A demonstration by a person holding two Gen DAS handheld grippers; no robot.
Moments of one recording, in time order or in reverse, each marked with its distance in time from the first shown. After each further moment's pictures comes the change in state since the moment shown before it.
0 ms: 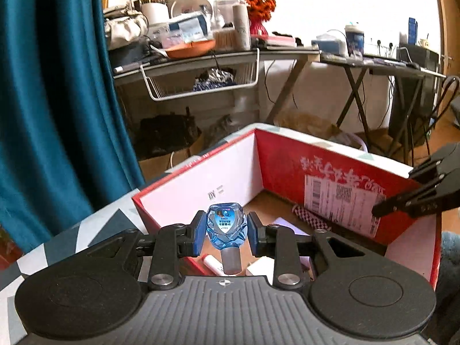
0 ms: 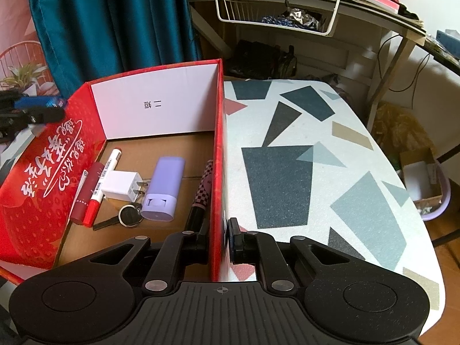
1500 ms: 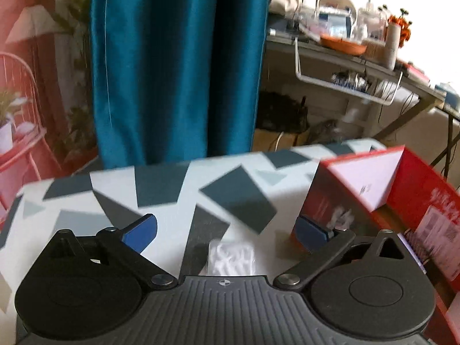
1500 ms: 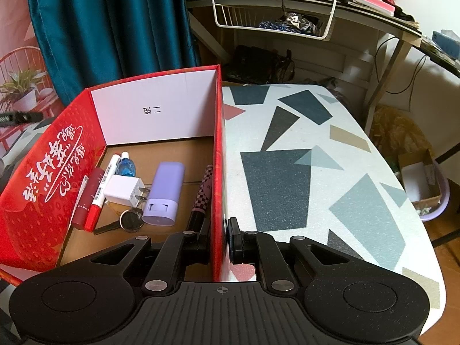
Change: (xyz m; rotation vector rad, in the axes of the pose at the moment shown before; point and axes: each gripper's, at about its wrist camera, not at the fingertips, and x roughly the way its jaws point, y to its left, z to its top) left arm -0.002 0.131 -0.056 -0.405 0.076 0.287; right arm -0.004 -0.001 -0.001 0.010 -0.021 -0.002
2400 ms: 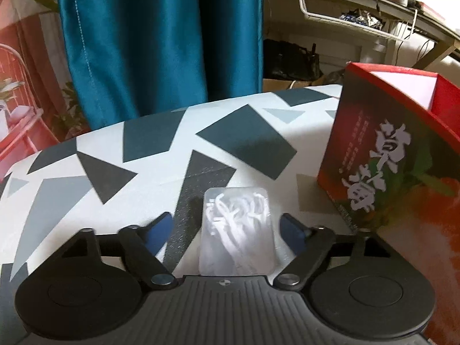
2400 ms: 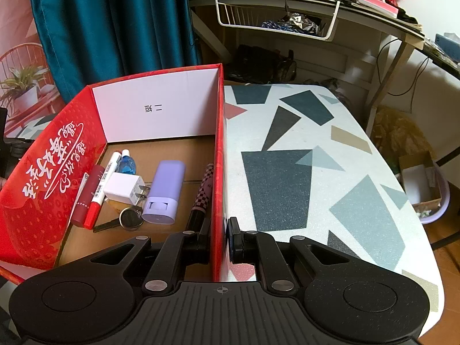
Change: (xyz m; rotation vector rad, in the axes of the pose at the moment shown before) left arm 0.054 -0.008 -0.037 0.076 0.150 0.086; right arm 0.002 0.004 0.001 -0.015 0.005 -0.002
